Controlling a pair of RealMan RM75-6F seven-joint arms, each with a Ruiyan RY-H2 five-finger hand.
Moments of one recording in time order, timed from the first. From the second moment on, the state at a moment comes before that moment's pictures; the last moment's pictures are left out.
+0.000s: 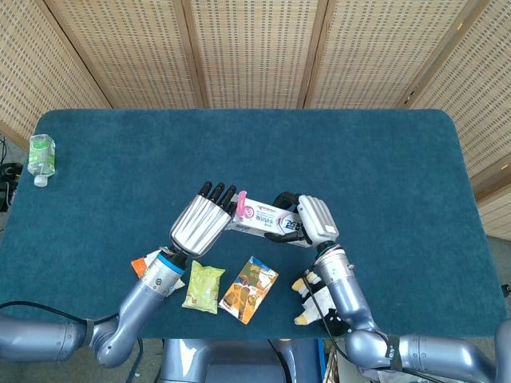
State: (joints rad) left arm -0.88 -1.51 -0.18 -1.84 1.22 1.29 1.11; right arm 0.71 -1.56 0.39 -1.83 -0.85 1.16 -0.18
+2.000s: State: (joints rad) left arm -0.55 -1.20 -0.05 -1.89 1.30 1.41 0.72; right arm 0.42 -1.37 0.18 -1.49 -1.16 1.28 -0.11
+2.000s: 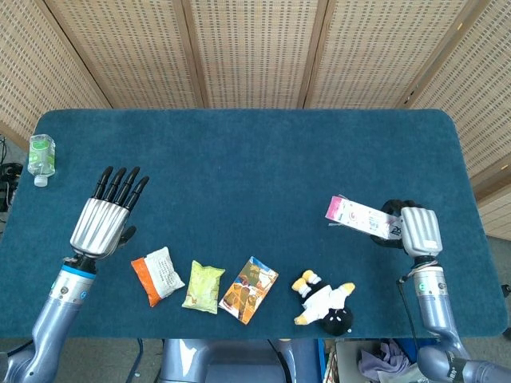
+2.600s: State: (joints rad) left arm -0.46 -1.21 0.00 -1.79 1.41 1.43 0.61; right arm 0.36 -1.45 0.15 -1.39 -1.08 1.14 0.06
